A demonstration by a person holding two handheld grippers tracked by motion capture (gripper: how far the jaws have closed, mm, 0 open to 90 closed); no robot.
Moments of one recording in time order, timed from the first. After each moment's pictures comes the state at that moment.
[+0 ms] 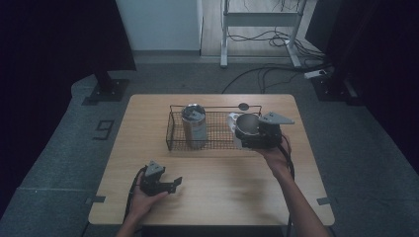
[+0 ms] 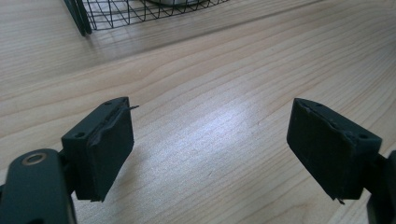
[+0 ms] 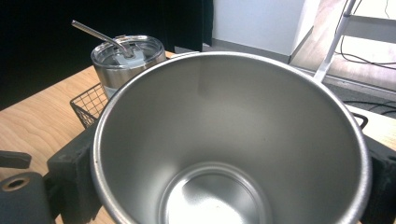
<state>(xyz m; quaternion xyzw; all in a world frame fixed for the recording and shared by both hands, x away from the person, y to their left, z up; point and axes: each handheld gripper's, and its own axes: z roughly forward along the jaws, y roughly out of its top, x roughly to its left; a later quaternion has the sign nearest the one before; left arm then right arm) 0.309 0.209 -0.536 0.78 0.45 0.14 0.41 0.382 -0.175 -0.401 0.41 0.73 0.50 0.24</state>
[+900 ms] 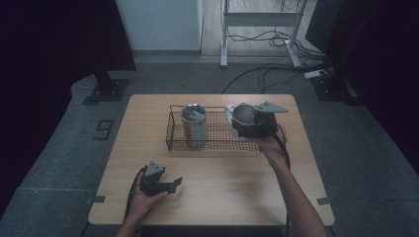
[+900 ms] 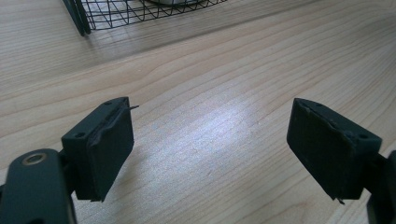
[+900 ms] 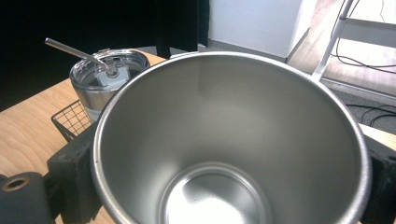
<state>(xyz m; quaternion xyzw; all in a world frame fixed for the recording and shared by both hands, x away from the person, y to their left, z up) 0.309 0.209 -0.537 0.79 0.44 0.14 0.41 0.413 -0.165 -0.392 0.41 0.73 0.49 0.24</state>
